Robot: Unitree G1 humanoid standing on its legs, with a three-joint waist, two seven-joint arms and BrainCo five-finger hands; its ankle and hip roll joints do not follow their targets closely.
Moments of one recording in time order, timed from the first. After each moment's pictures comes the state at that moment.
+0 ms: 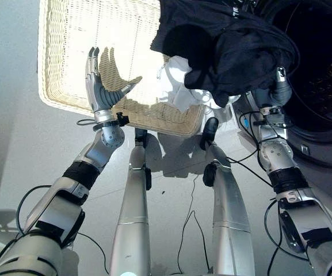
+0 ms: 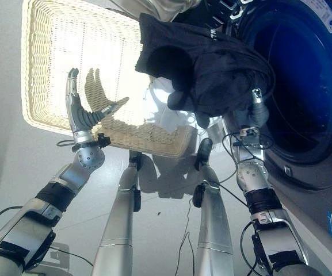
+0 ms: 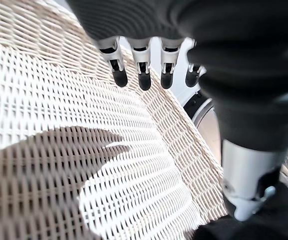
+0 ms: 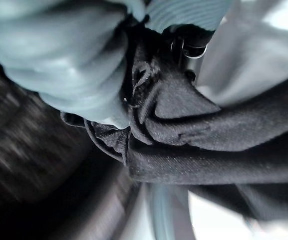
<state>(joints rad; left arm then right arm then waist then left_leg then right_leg) -0.86 0.56 -0.46 0.65 0.07 -0.32 0.97 -0.73 -0.45 0.03 0.53 1.70 -0.35 0.39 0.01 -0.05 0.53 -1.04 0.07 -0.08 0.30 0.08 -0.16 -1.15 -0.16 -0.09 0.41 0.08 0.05</state>
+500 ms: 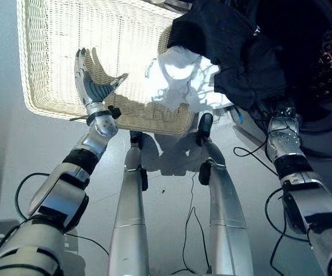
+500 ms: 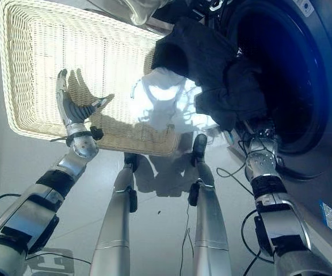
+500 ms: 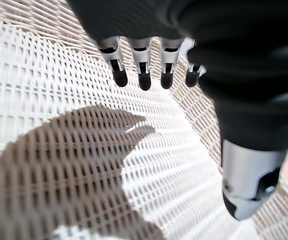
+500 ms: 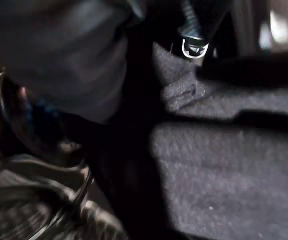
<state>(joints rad) -0.97 0.57 -0.50 0.87 -0.08 -0.30 0.89 -1.01 -0.55 0.06 0.87 1.59 -0.42 -0.19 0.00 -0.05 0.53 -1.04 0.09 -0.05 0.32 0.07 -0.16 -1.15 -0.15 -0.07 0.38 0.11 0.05</state>
